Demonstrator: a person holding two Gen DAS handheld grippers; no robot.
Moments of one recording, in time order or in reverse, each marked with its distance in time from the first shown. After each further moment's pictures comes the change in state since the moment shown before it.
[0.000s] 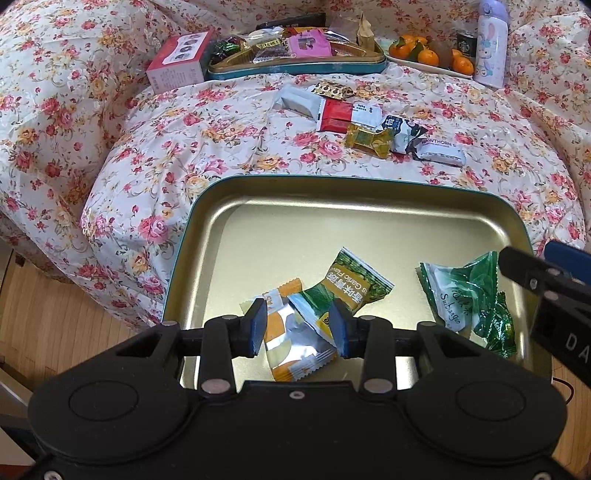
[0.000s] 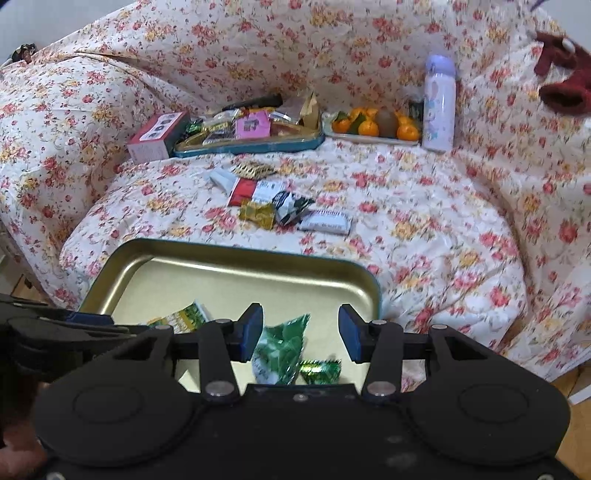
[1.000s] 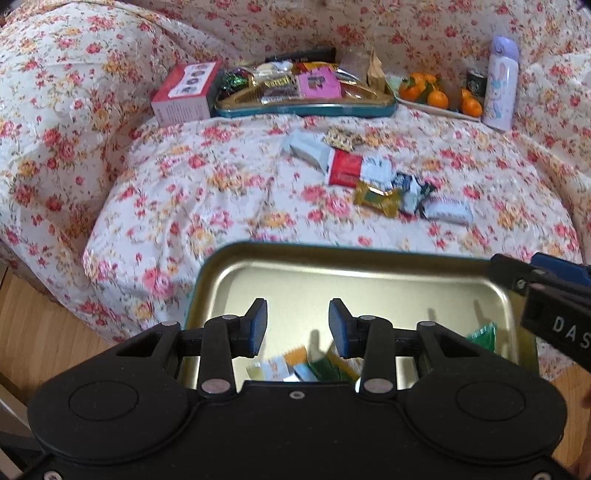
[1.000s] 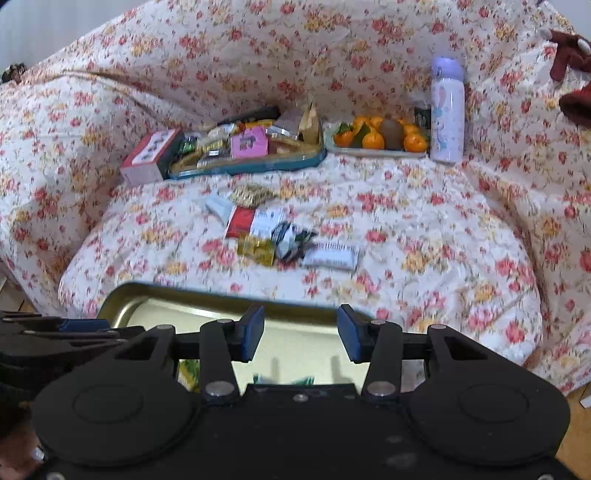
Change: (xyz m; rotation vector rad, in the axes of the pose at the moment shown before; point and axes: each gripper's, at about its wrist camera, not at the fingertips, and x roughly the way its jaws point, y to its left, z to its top) left arm -0.002 0.009 0.040 -0.039 -0.081 -0.003; right arm 0.027 -0.005 0.043 0.046 -0.008 0.026
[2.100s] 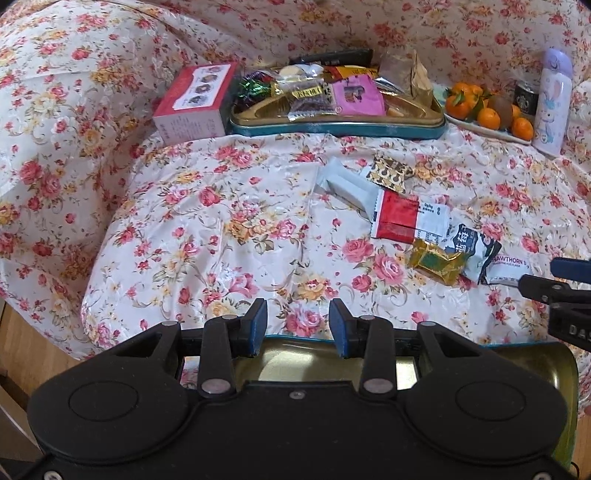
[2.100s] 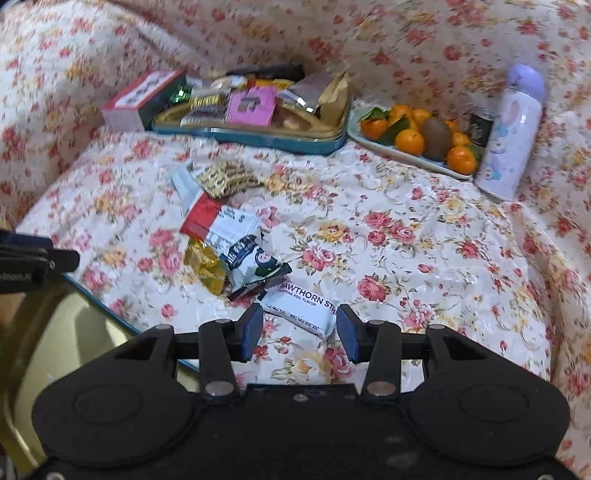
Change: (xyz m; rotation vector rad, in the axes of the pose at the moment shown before) left arm 0.059 0.022 0.060 -0.011 0.032 0.050; right arm 0.108 -0.020 0.063 -0.260 0.168 0.027
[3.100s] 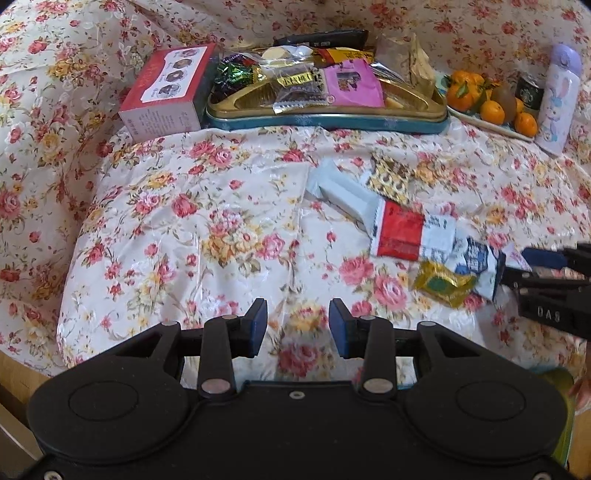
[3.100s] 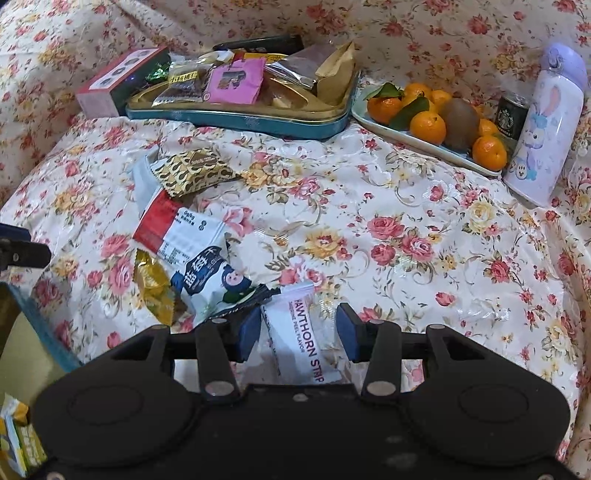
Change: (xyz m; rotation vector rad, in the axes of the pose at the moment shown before) left arm 0.034 0.008 0.036 0.009 0.081 -0.068; right arm 0.068 -0.018 0.024 -0.004 0.042 0.025
